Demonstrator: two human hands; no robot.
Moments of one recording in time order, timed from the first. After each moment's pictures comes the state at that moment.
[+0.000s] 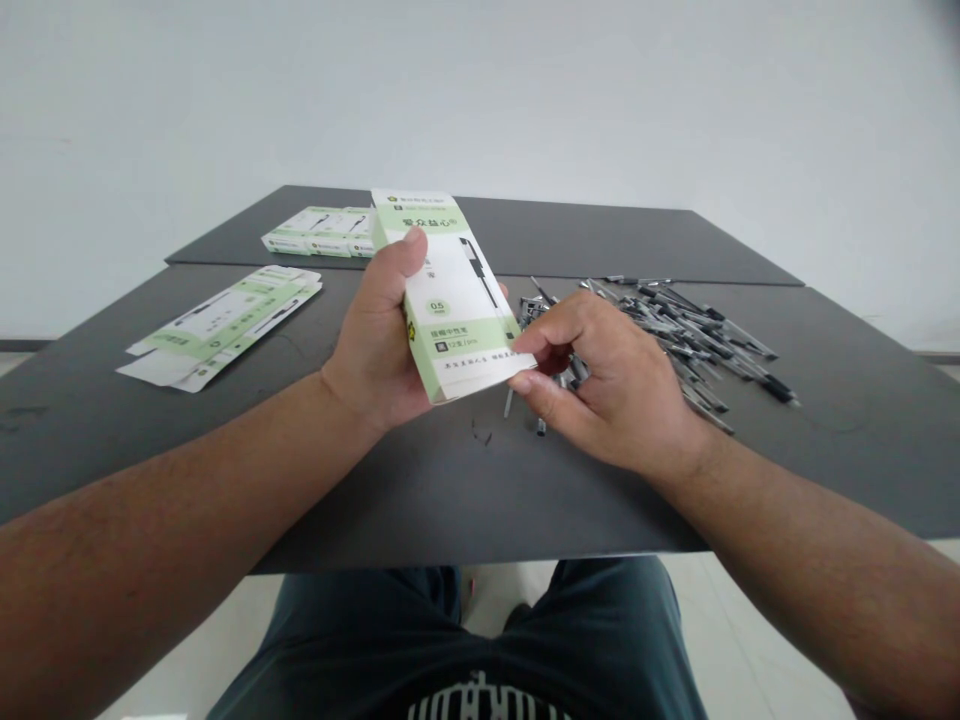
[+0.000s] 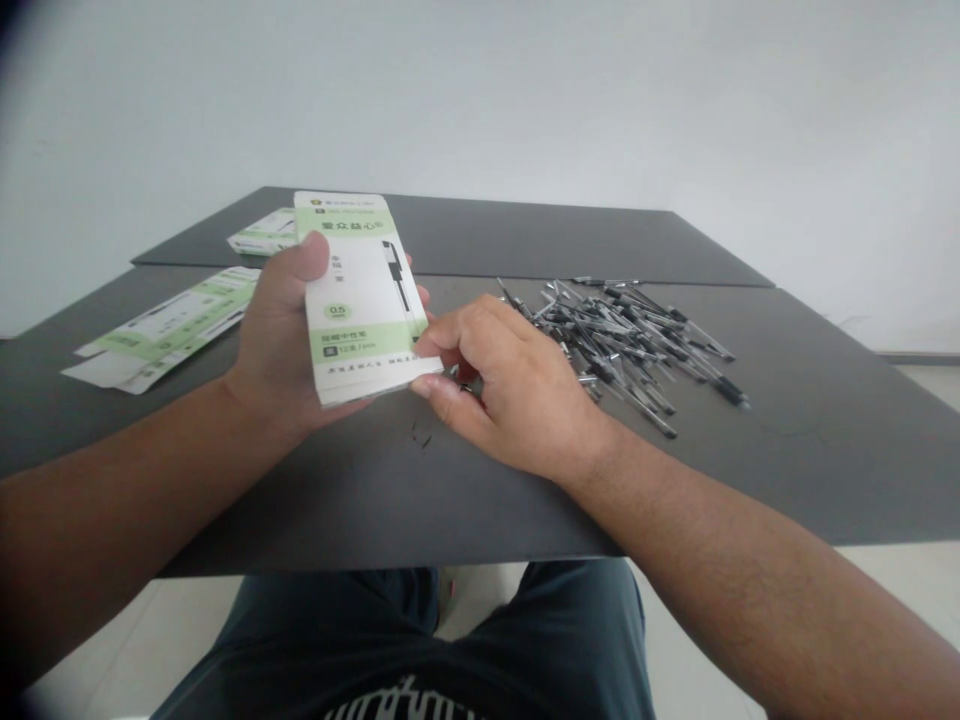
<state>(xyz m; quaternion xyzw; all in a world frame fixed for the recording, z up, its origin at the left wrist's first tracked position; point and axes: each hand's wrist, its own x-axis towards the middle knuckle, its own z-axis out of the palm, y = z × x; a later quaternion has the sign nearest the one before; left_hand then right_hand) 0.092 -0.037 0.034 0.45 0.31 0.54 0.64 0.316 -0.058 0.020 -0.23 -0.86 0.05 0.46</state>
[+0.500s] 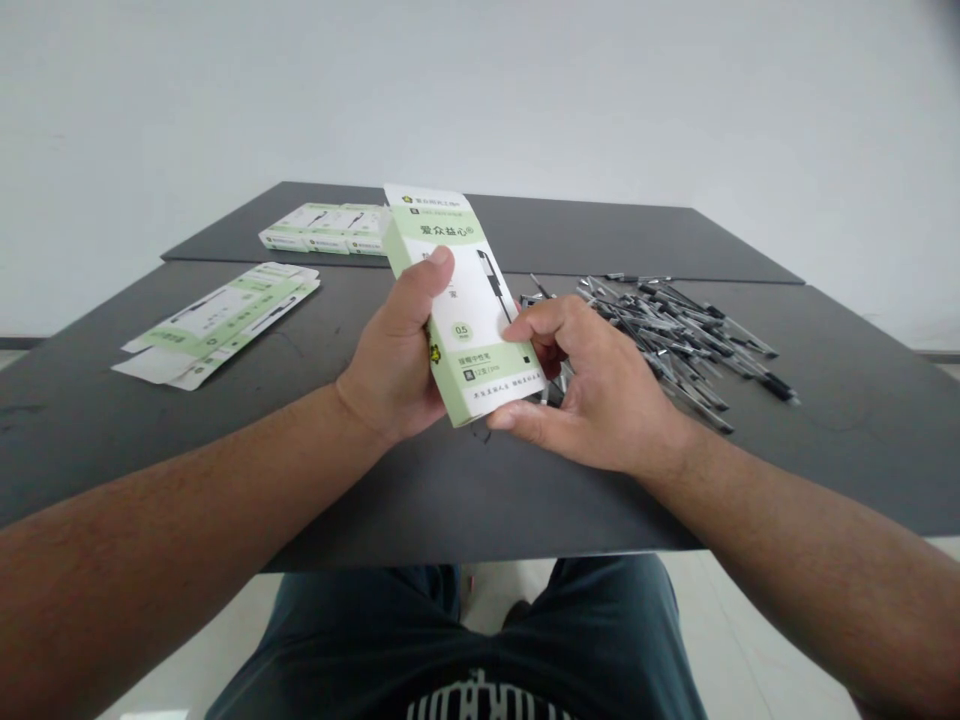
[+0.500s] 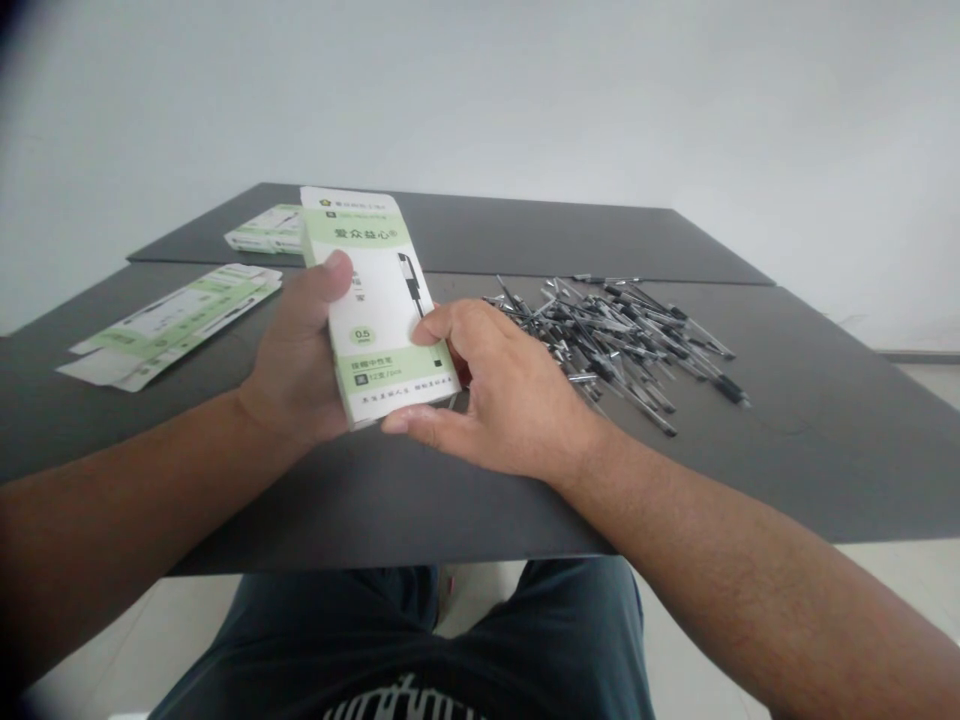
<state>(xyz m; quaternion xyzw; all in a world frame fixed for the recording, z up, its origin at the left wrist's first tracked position) 0.106 -0.048 0.029 0.43 0.29 0.54 0.66 0.309 -0.054 0.016 -0.27 -0.86 0.10 0.43</state>
